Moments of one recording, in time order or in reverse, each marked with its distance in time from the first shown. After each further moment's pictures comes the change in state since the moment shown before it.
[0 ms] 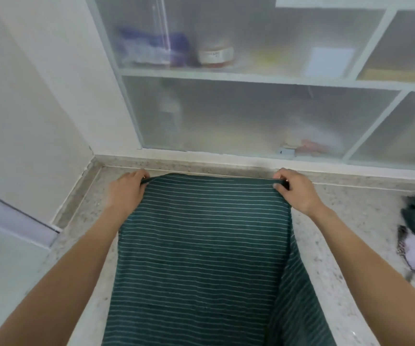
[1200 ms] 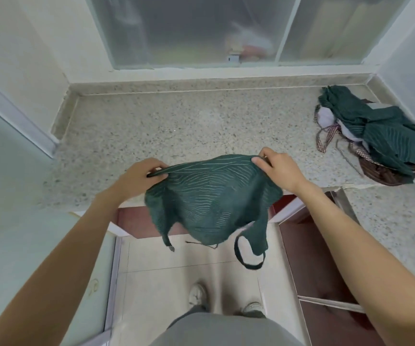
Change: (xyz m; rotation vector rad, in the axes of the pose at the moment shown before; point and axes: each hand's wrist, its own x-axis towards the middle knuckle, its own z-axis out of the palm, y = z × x) left_hand -0.325 0.069 -0.057 -0.549 -0.457 0.319; right_hand -0.379 -0.057 0.009 0.067 -0.009 0.097
